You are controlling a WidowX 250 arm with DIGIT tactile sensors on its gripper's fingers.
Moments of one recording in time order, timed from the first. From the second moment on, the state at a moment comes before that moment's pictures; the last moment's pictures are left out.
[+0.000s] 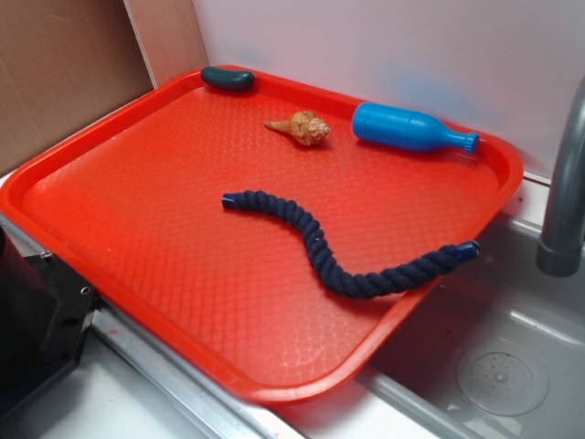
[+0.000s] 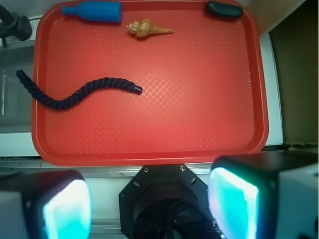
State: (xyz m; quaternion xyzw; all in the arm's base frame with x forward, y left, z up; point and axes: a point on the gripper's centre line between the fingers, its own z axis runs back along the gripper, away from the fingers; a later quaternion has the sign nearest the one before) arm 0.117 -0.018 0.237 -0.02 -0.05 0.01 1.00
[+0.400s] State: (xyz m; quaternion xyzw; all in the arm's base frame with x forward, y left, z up) arm 0.116 -0.018 0.234 -0.02 -0.04 0.01 1.00
